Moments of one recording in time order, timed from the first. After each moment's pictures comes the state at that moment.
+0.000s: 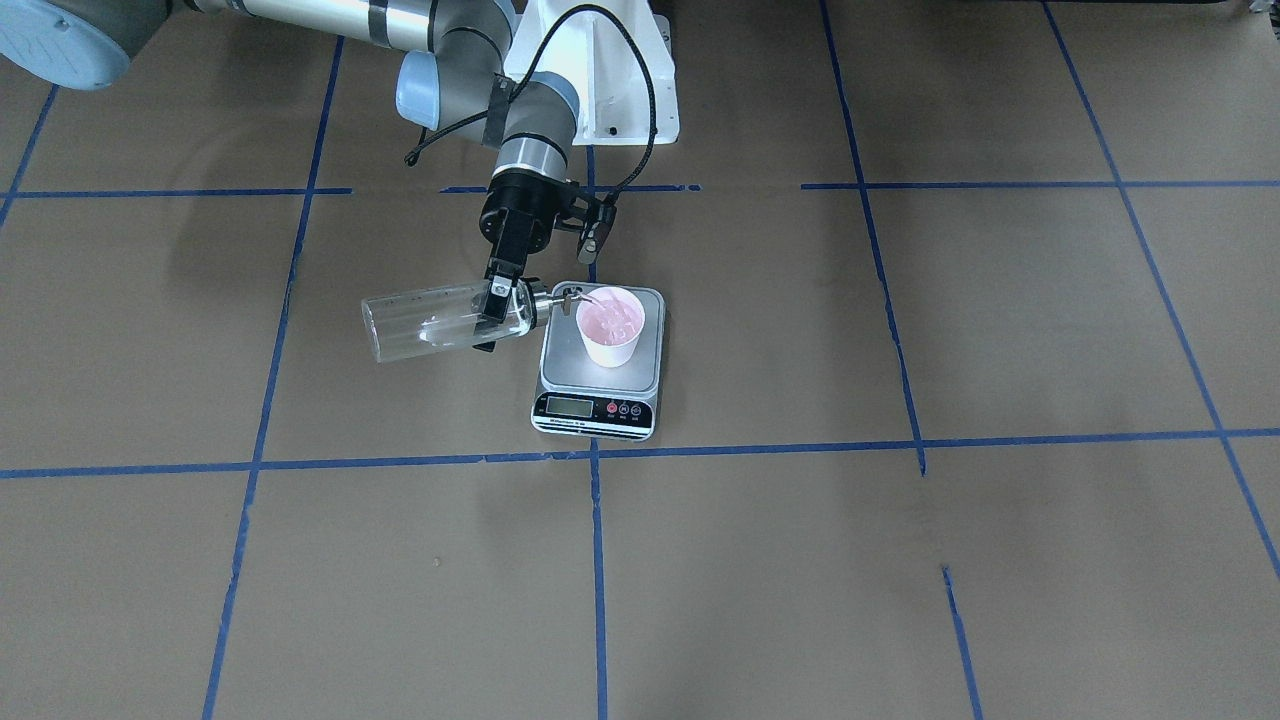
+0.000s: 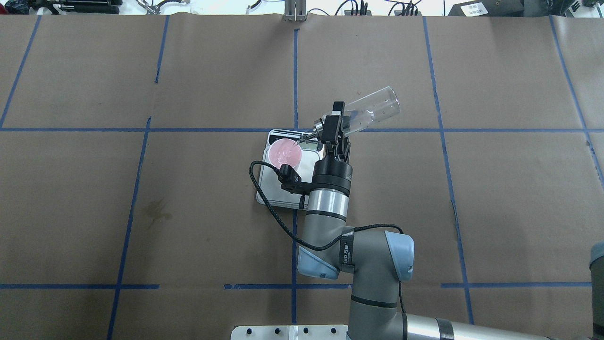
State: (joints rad) left arm -1.59 -1.44 -1.84 -1.43 -2.35 0.22; right arm 0.23 -0.95 1.56 -1.68 0.12 -0.04
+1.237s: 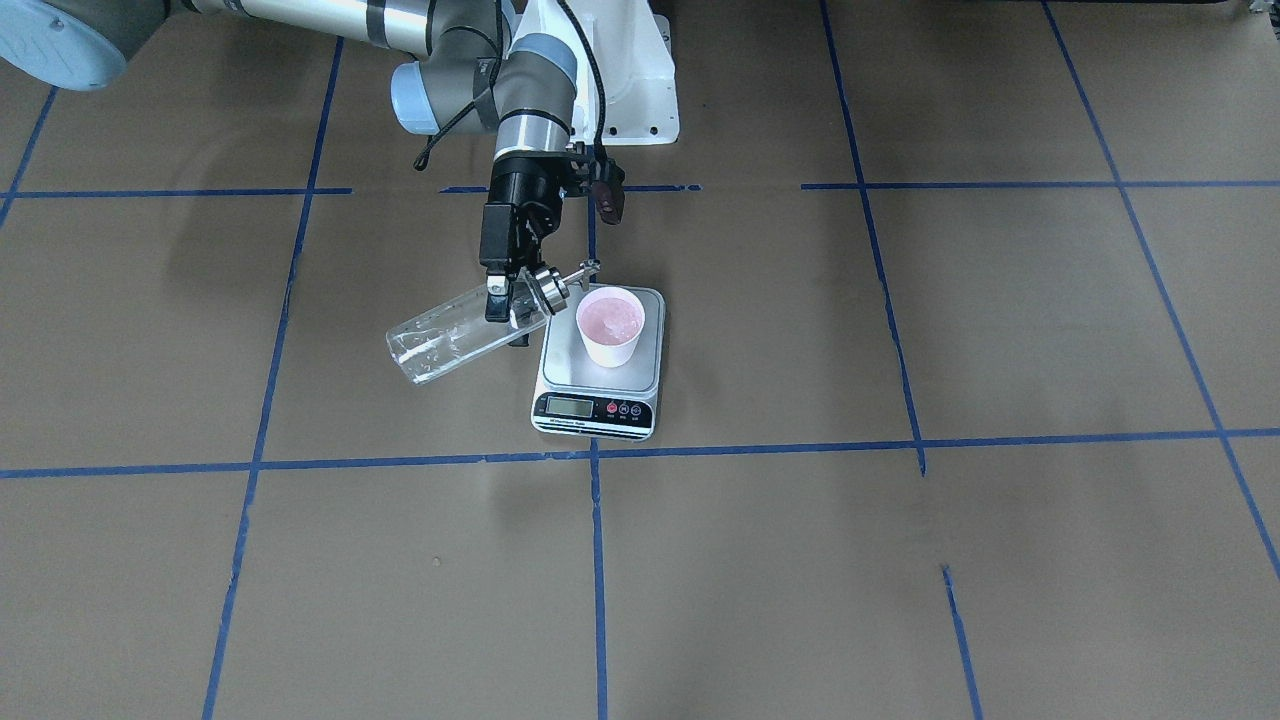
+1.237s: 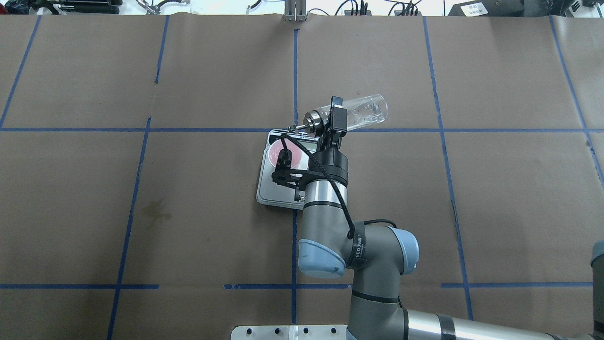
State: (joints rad) left arm -1.58 -1.44 -1.84 -1.43 -2.36 0.22; right arm 0.24 -0.95 1.57 -1.19 0.32 0.01
